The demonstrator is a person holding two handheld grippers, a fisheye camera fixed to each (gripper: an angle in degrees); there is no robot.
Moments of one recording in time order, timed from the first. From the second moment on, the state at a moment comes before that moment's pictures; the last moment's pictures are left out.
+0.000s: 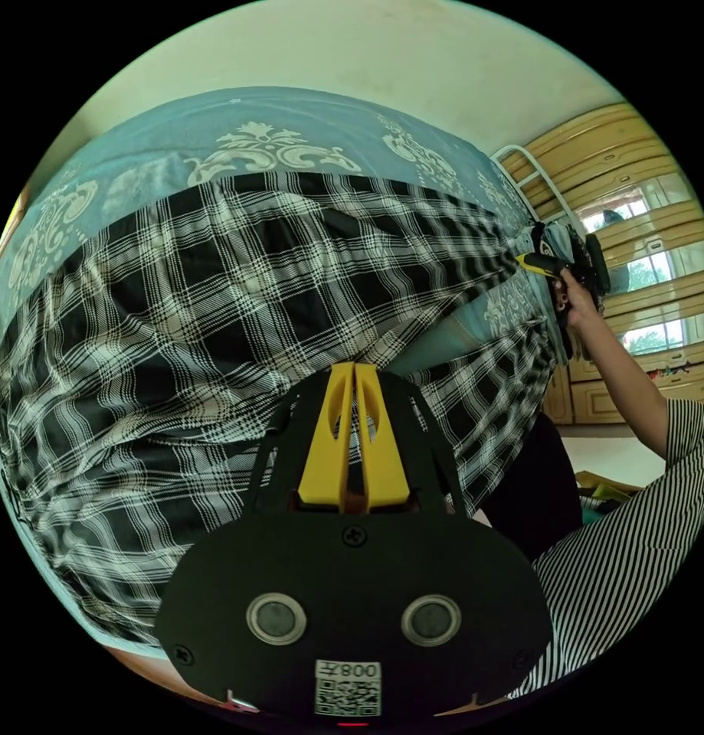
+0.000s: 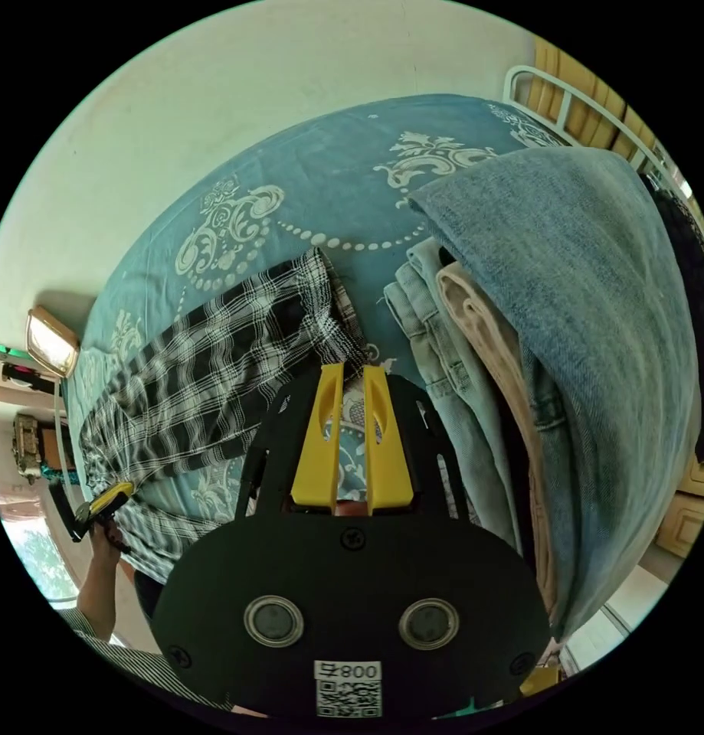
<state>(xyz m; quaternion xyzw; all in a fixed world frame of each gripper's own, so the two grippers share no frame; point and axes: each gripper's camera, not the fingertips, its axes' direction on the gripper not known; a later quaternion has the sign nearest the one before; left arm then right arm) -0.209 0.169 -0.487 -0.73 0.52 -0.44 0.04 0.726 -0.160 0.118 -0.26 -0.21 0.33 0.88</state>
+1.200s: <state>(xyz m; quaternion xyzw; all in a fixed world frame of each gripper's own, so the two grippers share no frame) -0.197 0.323 -0.256 -0.77 0.38 -0.50 0.10 0.722 -0.289 0.219 -0.26 -0.25 0.28 0.89</state>
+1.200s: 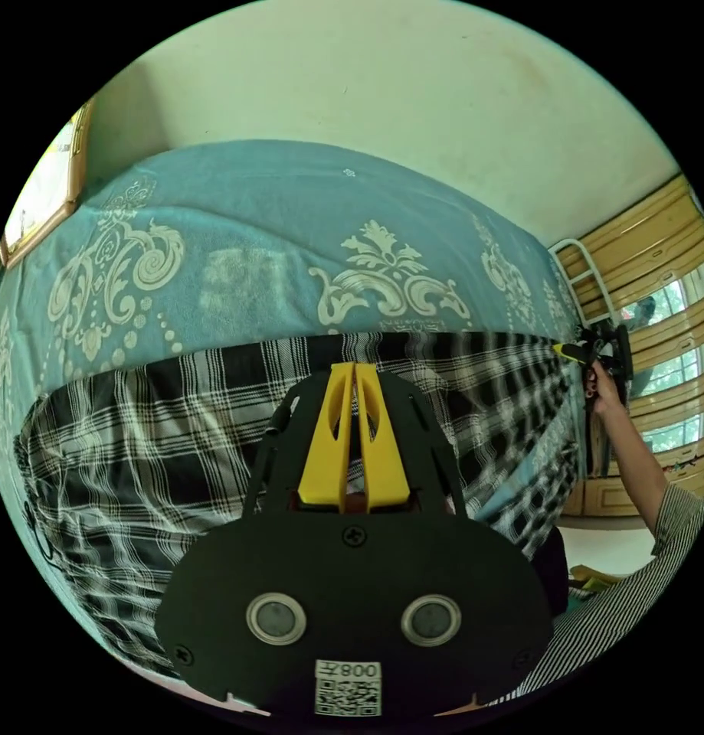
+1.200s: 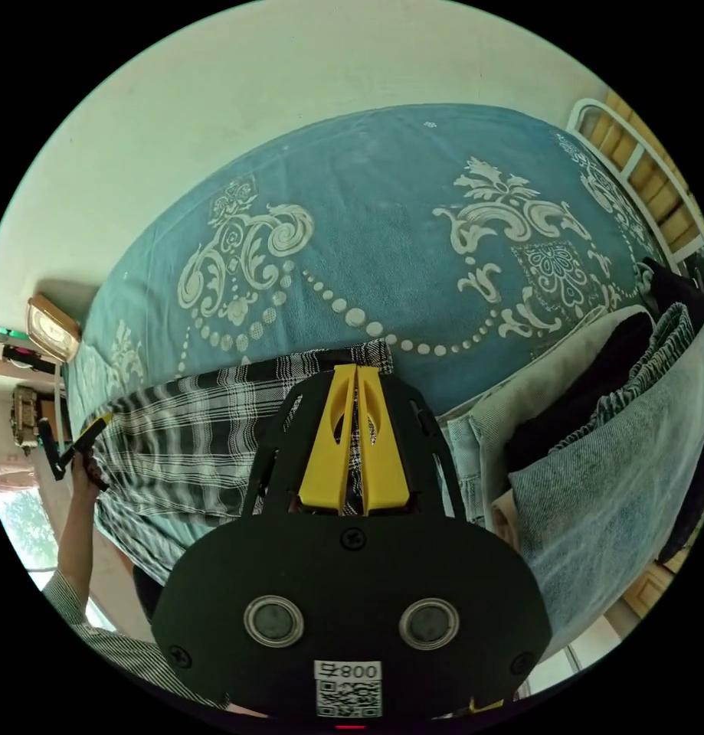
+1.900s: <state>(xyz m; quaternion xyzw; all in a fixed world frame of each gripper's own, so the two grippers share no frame) -0.297 0.263 -0.163 -0.77 0.38 -0.51 0.06 0.546 -0.291 0.208 -0.21 -0.39 0.10 0.89</state>
